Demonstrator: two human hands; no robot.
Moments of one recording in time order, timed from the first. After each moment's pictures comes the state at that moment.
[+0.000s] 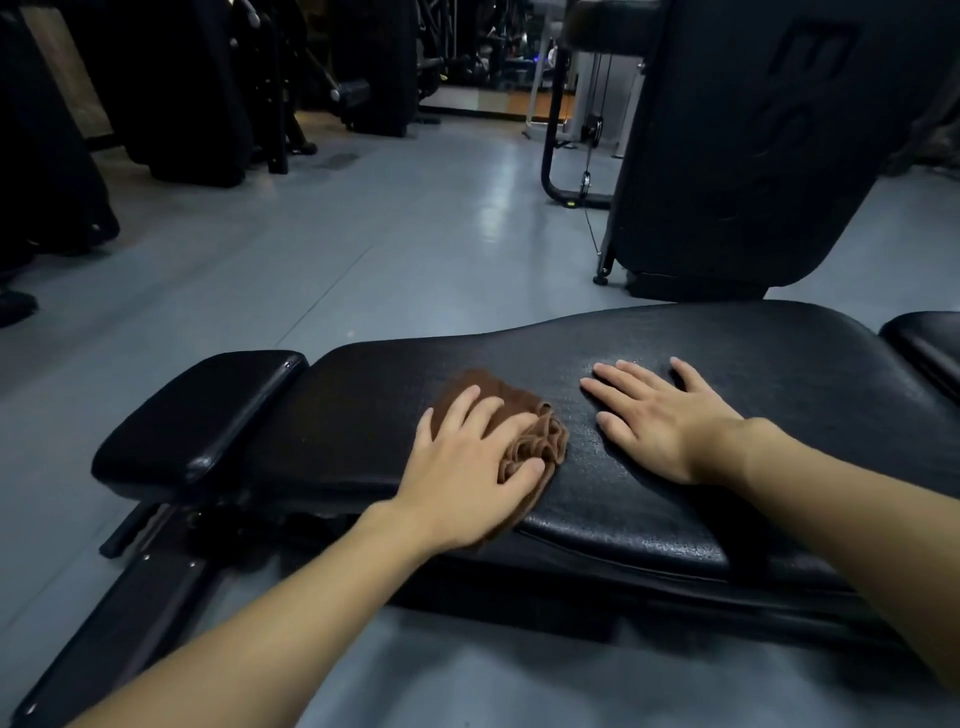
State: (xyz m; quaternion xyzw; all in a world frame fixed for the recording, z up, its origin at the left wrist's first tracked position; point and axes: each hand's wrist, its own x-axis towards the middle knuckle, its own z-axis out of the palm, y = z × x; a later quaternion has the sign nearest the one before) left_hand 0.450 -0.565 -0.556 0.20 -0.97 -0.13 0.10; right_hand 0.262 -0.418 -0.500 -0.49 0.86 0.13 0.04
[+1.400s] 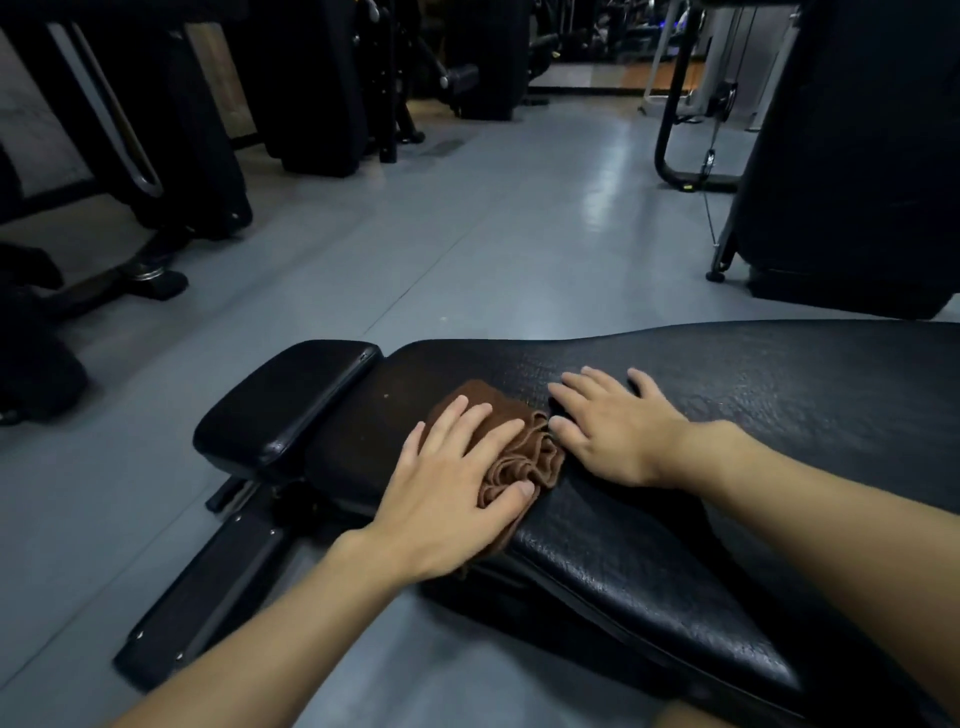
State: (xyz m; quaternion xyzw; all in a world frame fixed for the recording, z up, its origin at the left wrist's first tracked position) left_hand 0.481 -0.603 -0.572 0.30 -0.94 -0.13 0.10; right_hand 0.283 -0.525 -0.522 -0.60 0.79 0.07 0.06
